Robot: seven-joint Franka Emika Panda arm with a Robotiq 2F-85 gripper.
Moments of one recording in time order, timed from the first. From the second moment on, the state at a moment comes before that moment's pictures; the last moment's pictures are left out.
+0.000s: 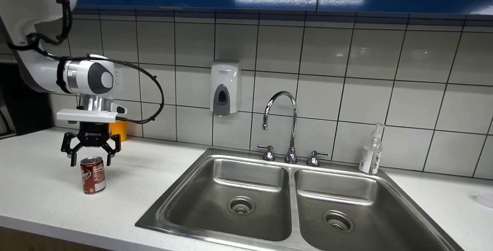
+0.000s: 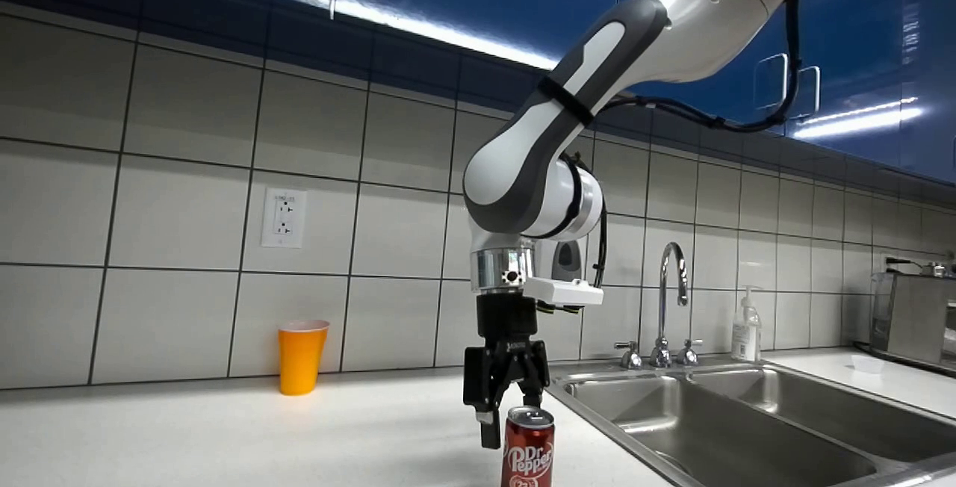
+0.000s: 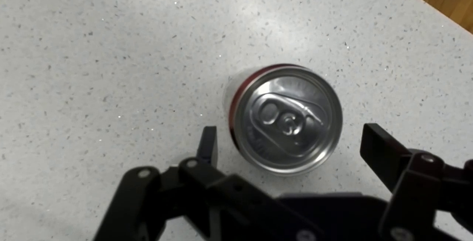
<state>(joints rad) 0.22 0.29 0.18 -2.19 0.02 2.24 -0.18</state>
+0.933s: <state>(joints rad) 0.23 0.29 0.18 -2.22 -0.05 2.23 -0.16</state>
